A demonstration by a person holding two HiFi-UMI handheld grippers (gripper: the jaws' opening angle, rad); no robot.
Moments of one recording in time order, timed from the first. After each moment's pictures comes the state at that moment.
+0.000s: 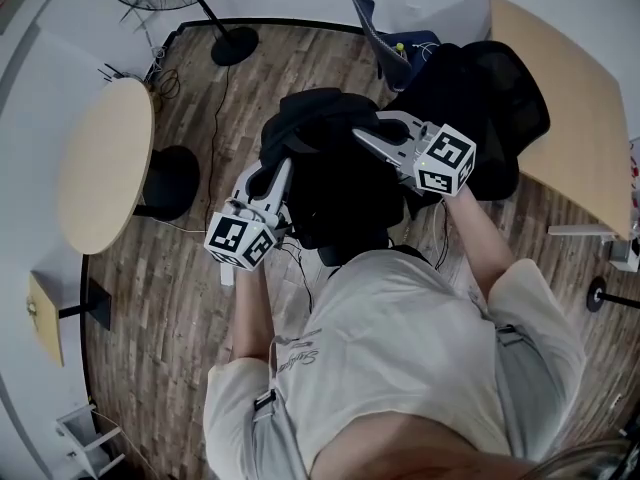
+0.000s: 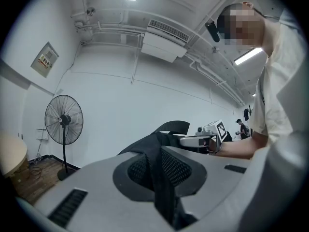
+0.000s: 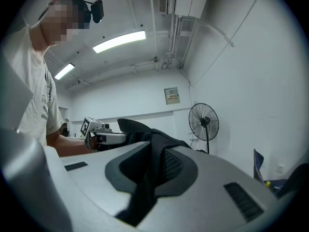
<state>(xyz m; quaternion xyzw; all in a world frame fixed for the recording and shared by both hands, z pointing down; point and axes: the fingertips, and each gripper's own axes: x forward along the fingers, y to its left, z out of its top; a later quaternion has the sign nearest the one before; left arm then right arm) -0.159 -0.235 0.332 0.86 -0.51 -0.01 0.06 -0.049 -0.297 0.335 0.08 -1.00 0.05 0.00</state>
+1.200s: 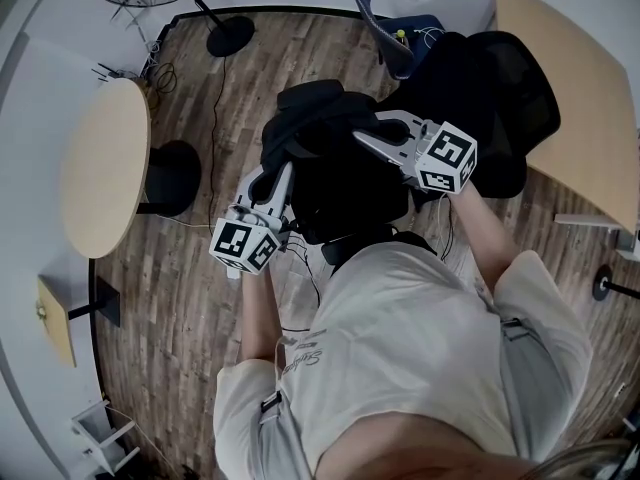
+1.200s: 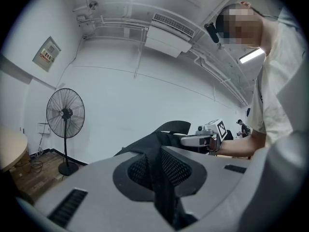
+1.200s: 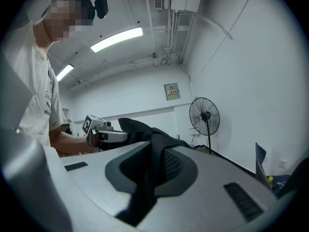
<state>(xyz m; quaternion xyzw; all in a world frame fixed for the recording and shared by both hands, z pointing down) -0.158 -0.259 0.357 0.85 -0.52 0.00 0.09 -0.048 -0.320 0.362 0.07 -1.00 0.07 0.02</state>
